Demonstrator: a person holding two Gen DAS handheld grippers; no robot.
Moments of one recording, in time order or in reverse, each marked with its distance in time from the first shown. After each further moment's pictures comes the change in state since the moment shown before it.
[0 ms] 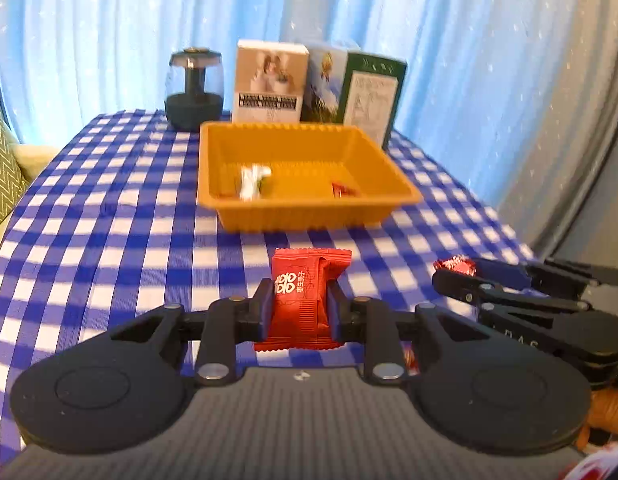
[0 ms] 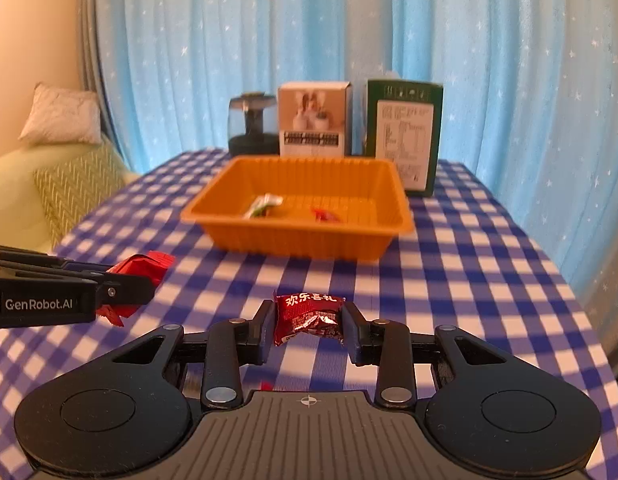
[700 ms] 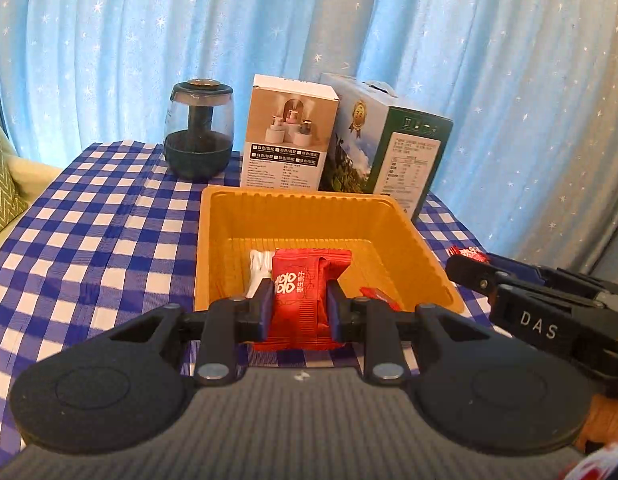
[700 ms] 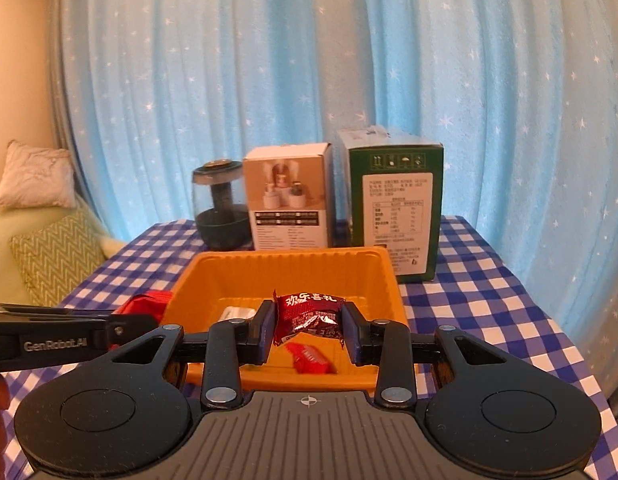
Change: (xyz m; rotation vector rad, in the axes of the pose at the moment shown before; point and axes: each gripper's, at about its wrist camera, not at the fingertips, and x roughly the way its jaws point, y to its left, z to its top) left arm 0.077 0.024 0.089 -0.059 -0.049 0.017; right arm 0.077 -0.031 0.090 0.081 -0.098 -0.018
